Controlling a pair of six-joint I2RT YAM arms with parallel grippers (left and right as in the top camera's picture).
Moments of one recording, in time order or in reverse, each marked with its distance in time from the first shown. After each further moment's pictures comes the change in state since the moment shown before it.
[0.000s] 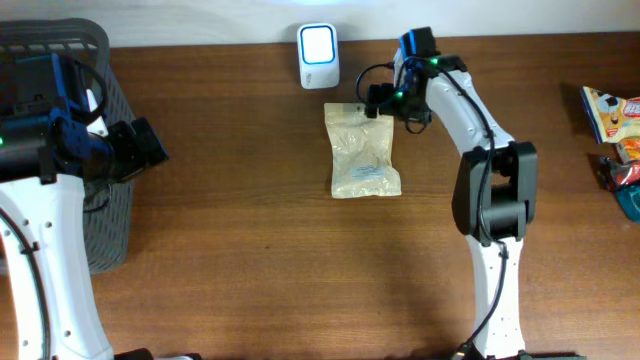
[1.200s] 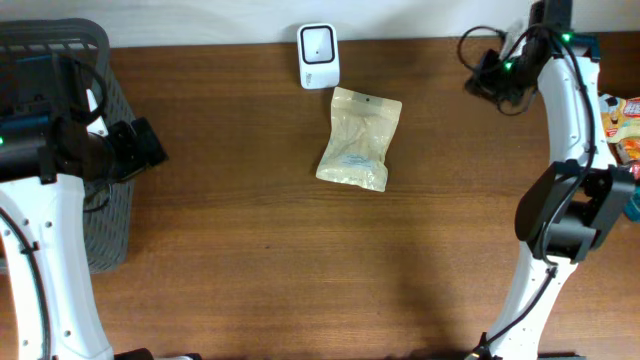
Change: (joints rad) left arm 0.000 0.000 0.000 0.000 0.000 0.000; right arm -0.319 -0.189 0.056 -0.249 -0.206 0.013
